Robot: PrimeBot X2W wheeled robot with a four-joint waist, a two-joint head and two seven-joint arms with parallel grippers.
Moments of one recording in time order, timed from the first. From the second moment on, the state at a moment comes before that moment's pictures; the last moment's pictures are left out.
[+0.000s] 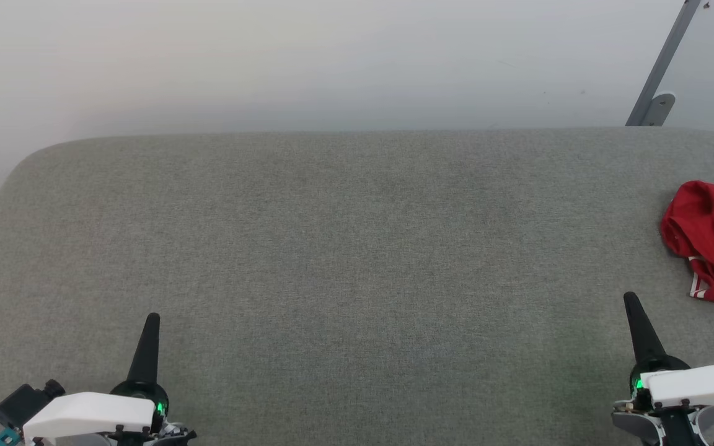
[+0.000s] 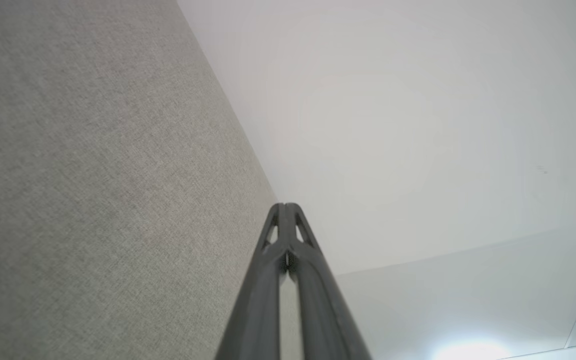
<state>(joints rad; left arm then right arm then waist) -0.02 0.09 0.06 0.22 -1.28 -0.13 -0.01 -0.04 -0.07 -0.12 0.23 1.27 0.13 0.02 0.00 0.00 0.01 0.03</state>
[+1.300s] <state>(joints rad) -0.09 0.07 0.09 0.24 -1.56 -0.13 0.08 -0.09 -0.06 -0.12 0.24 1.55 0.13 0.10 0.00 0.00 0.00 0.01</state>
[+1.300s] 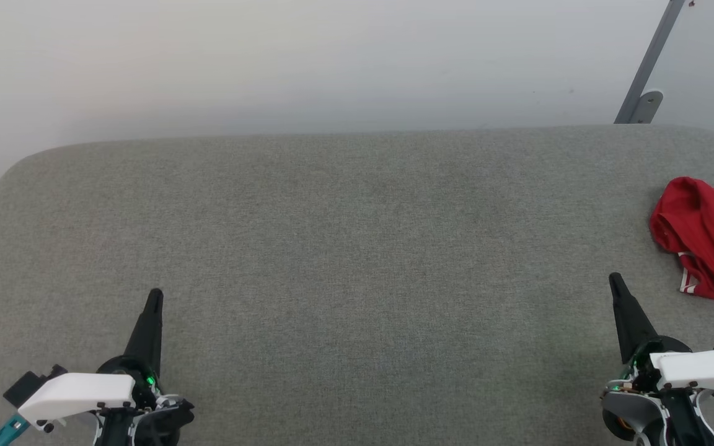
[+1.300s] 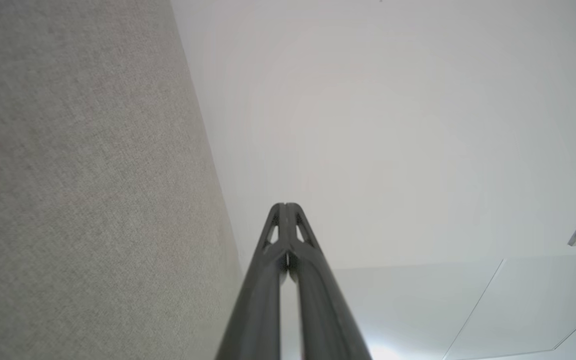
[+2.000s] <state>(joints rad) -0.10 0.06 0.10 0.25 -1.62 -0.13 0.10 -0.11 -0.05 -0.11 0.24 1.61 0.13 0.12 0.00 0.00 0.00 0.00</state>
